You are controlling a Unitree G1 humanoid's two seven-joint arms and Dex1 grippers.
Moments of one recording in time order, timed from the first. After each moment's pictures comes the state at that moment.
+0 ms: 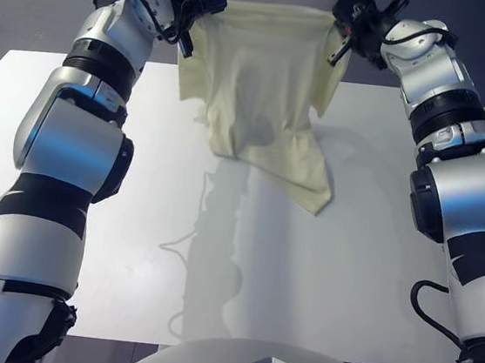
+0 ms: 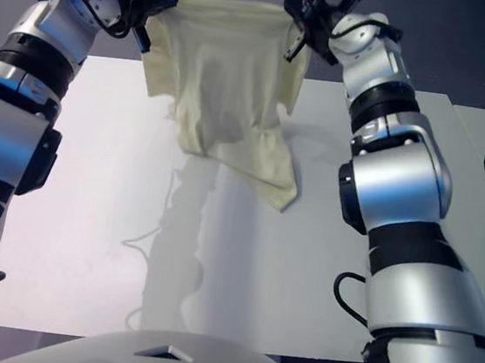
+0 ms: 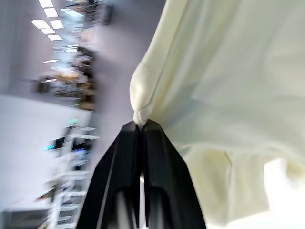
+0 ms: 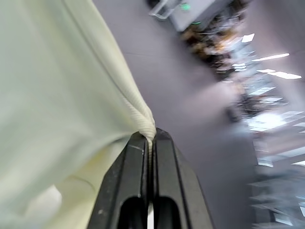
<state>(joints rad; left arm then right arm) -1.46 0.42 -0.45 1.31 0.42 -0.08 -0.37 -1.46 -0.37 0.34 1.33 -0.31 -0.10 0.34</state>
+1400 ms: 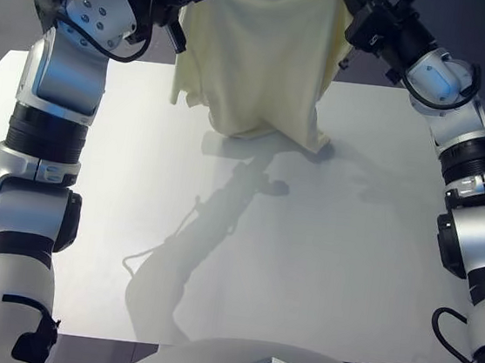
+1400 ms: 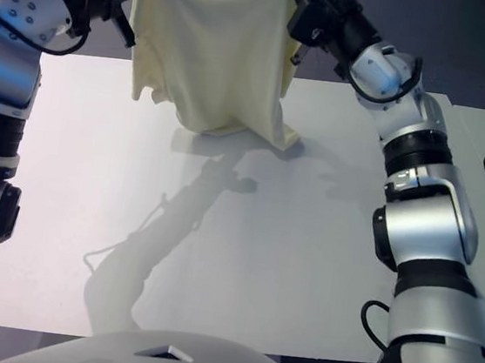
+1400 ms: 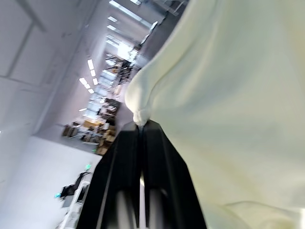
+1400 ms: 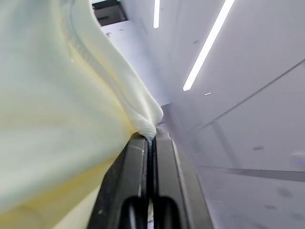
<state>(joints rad) -0.94 0.68 -0.21 0.12 0.19 0.20 -0.72 -1.09 -0.61 0.37 0.82 -0.18 -0.63 0.33</state>
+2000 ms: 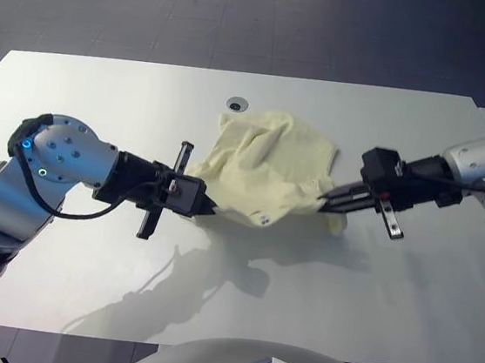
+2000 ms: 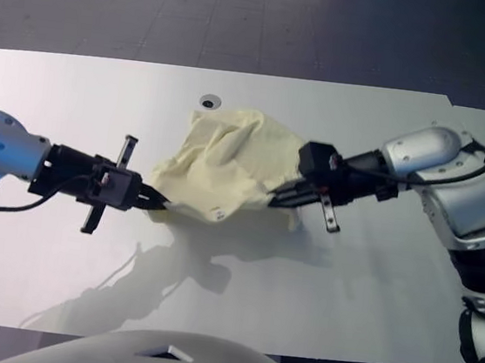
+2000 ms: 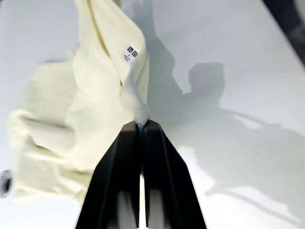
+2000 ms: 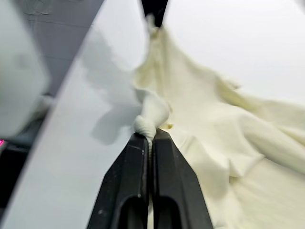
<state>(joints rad) -0.36 1.03 -0.18 -0.66 -0.29 0.50 -1.29 -0.55 -1.08 0.32 -0.31 0.62 0.52 1.41</state>
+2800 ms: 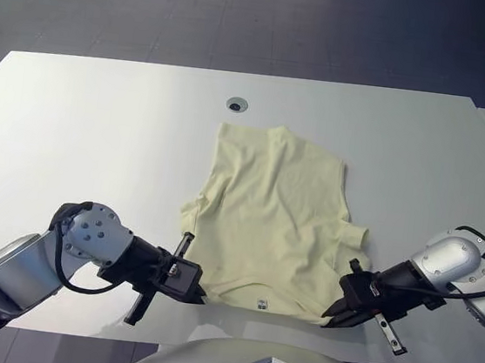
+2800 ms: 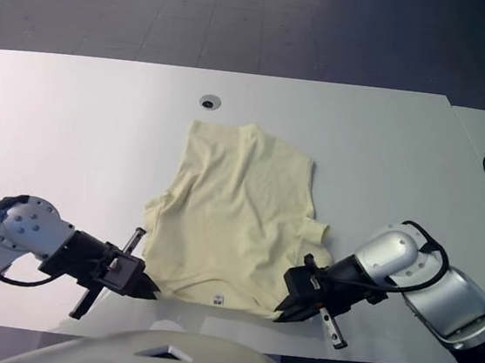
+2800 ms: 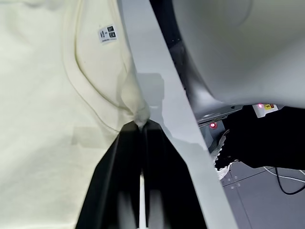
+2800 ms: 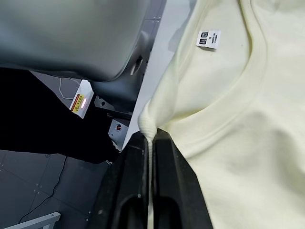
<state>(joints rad) 0.00 1.08 -0.34 -0.79 -0.28 0.50 -1.27 -0.03 -1.20 0.33 -0.60 0.38 0.44 1.46</state>
